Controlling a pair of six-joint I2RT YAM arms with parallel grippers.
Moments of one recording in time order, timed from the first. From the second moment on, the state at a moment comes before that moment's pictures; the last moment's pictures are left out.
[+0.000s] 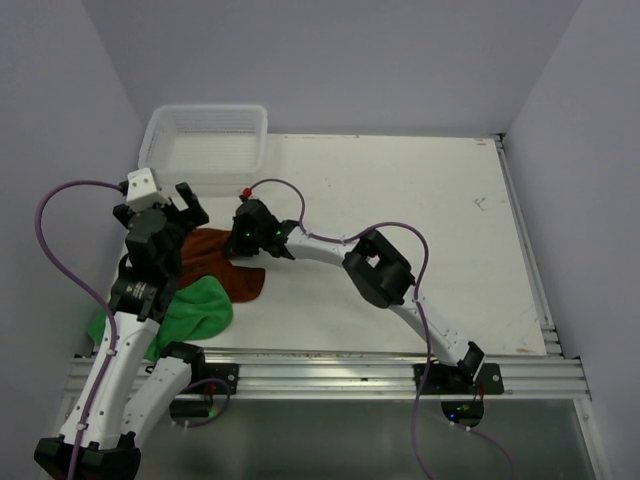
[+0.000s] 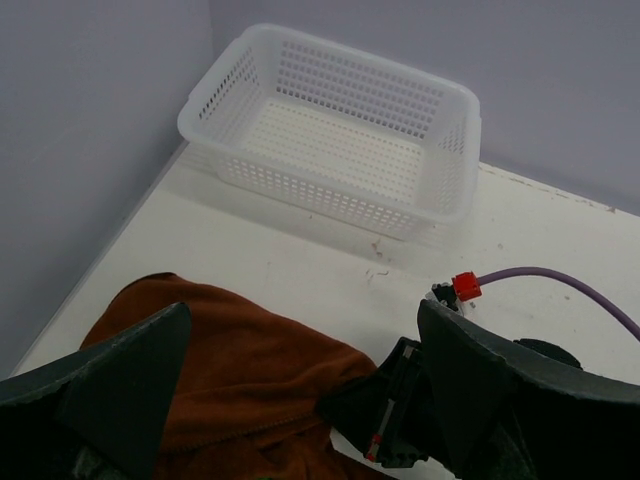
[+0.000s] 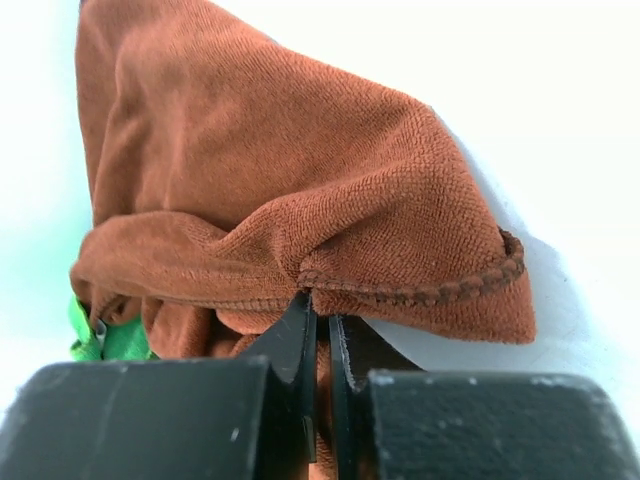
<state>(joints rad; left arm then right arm) -0.18 0.72 0.82 -0.28 -0.45 -0.26 0.97 2.52 1.99 -0.09 -0.10 0.94</state>
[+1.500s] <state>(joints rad) -0.18 0.84 0.82 -0.27 -0.21 -0.25 0.66 1.70 1.16 -0.26 -0.30 0.53</state>
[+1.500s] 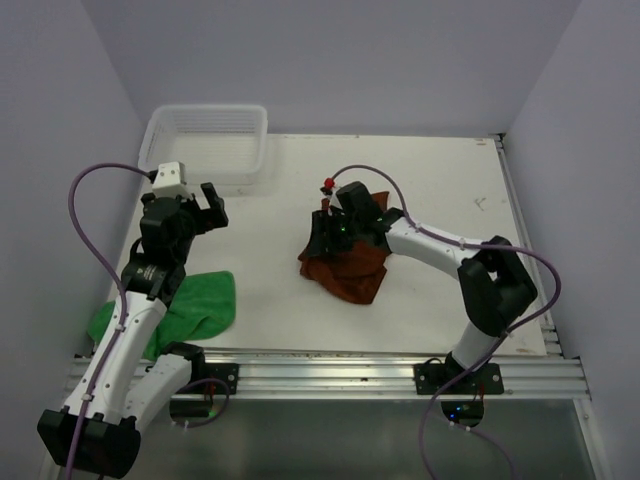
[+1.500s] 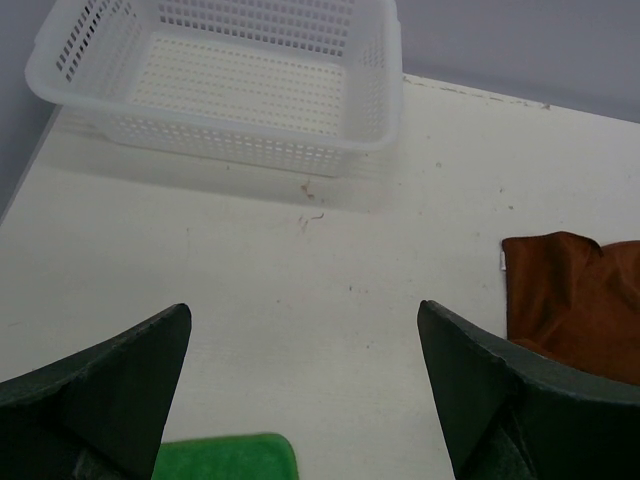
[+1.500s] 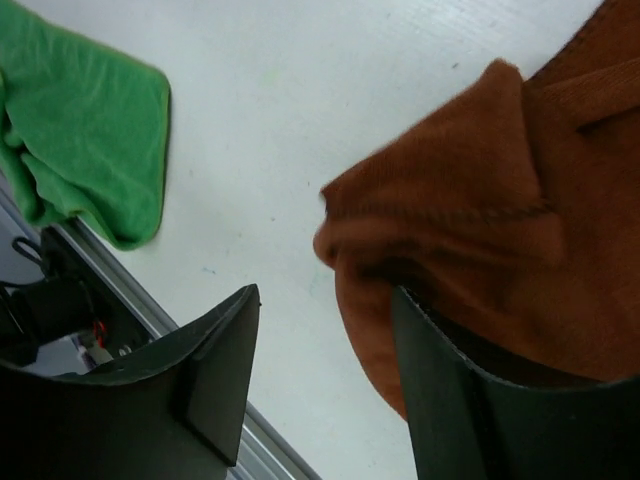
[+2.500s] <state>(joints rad) -0.35 0.92 0.82 -0.25 -0.02 -0.15 0.14 1.96 1.33 -0.30 -0.10 0.59</state>
